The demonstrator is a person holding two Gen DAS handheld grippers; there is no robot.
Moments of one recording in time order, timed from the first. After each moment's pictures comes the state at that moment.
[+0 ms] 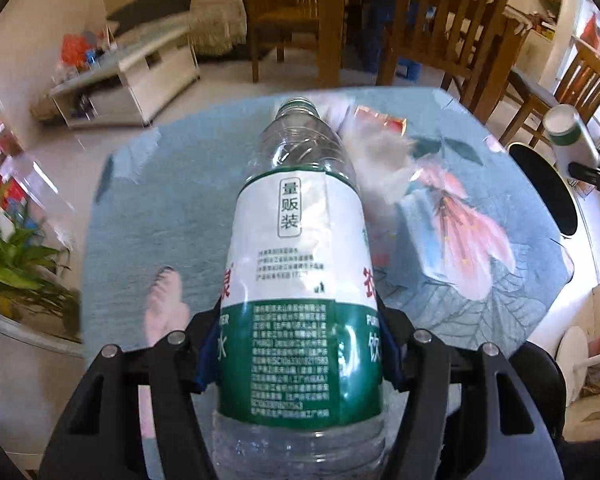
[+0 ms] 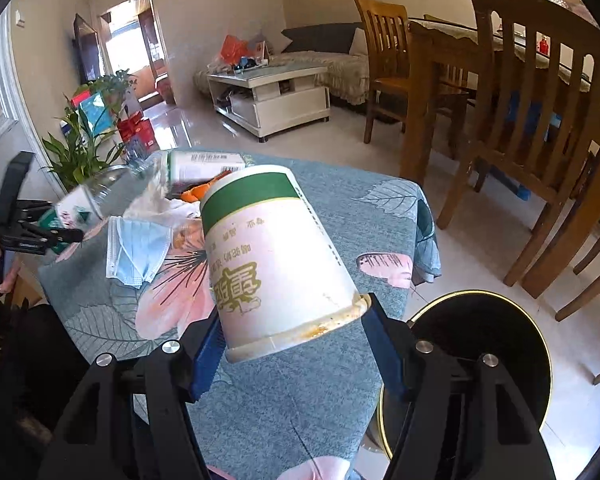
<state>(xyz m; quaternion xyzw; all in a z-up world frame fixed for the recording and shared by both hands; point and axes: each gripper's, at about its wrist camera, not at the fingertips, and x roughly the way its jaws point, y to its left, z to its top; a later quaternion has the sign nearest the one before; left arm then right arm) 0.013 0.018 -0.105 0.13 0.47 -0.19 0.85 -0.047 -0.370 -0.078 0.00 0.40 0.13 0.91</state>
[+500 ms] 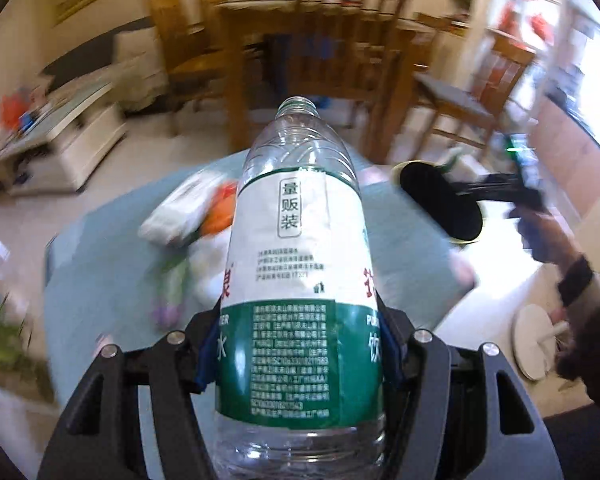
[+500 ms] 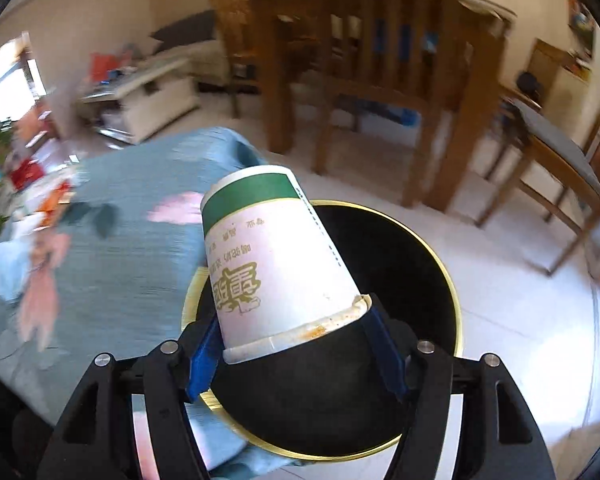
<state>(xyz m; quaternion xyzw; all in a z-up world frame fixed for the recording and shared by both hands) -0.032 -0.091 -0.026 0.13 0.41 -0.35 0.83 -0.065 -0.516 -0.138 0.07 0.45 -0.10 0.89</state>
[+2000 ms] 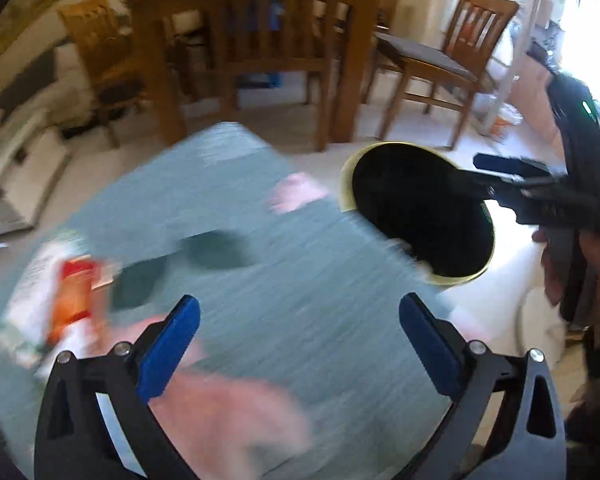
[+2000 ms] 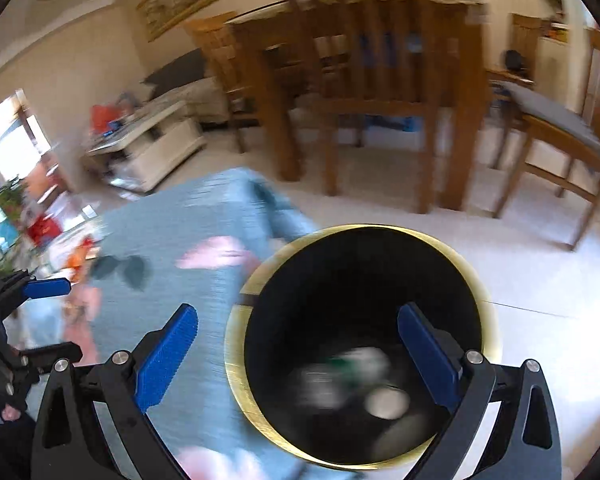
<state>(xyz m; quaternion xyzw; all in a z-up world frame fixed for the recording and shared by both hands) 0.017 -0.255 -0.101 0.19 0.43 -0.36 0.81 -0.055 -0.483 -0.113 0.15 0.39 -0.06 0.91</state>
